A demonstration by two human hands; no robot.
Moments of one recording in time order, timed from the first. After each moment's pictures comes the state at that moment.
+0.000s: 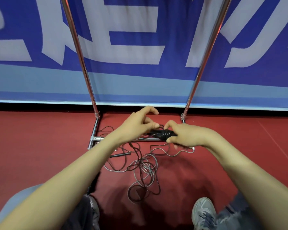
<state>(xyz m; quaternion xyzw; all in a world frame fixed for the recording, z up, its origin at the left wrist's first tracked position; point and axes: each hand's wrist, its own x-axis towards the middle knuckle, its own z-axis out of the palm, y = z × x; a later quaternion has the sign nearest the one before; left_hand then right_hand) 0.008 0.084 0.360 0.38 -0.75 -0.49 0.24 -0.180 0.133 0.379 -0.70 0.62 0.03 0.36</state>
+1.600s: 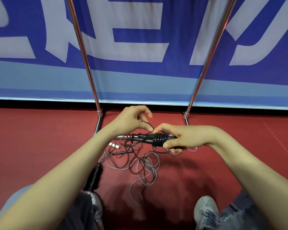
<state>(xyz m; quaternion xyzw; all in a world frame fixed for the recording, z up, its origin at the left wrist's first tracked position) 0.033 0.073 0.369 0.43 -0.77 -0.44 0.20 -0.171 0.141 0.389 -0.76 0.51 0.02 0.40</state>
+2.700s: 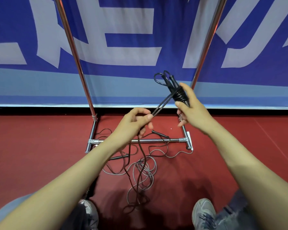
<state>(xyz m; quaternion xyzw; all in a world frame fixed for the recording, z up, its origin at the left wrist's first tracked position) 0.007 0.094 0.367 0.38 -0.59 -0.61 0.36 -0.205 0.111 0.390 -0.59 0.62 -0.41 0.32</state>
